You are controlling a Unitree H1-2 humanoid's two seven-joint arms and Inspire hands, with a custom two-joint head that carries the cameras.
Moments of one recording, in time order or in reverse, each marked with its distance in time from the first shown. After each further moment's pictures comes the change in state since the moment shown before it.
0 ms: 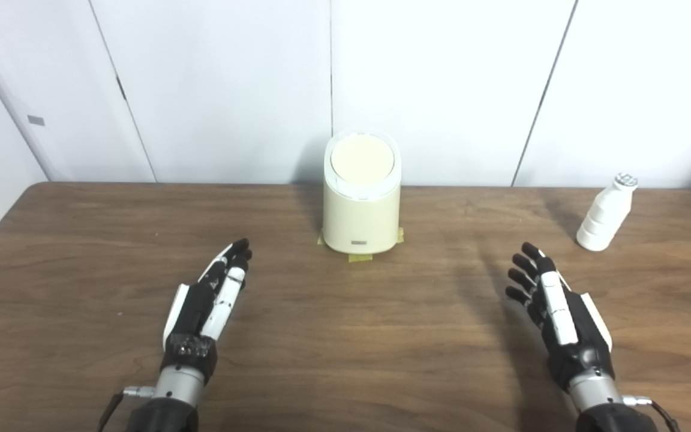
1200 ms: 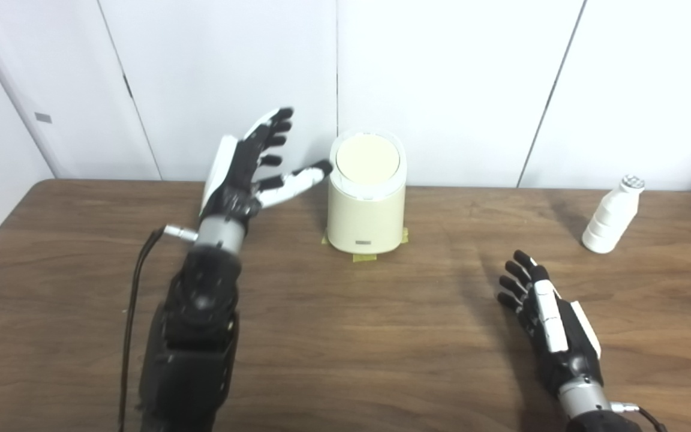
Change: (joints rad) left arm -0.556 0.009 -0.082 0.234 0.432 0.065 -0.085; right arm 0.013 0.016 0.013 0.062 0.000 -0.074 0.001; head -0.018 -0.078
